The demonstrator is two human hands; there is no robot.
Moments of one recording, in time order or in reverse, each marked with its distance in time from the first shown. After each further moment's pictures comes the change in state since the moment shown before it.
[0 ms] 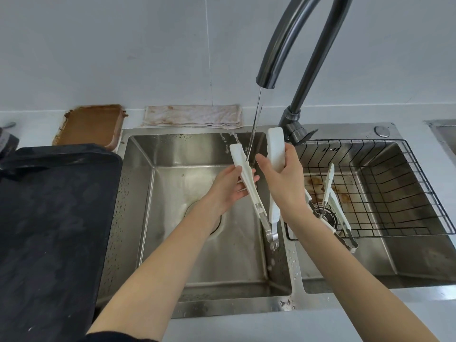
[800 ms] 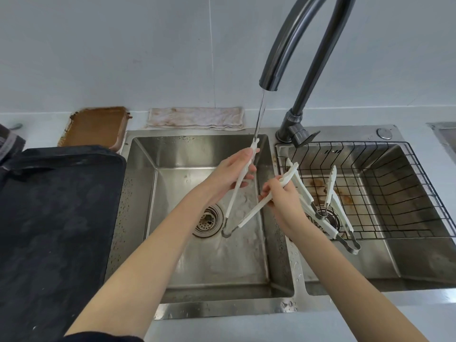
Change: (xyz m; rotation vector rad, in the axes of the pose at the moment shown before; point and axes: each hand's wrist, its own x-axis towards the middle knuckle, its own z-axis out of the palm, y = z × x) left_hand -0.015 0.026 -0.005 0.540 -0.193 0.264; right_hand -0.006 0.035 0.004 0.327 -0.097 0.404
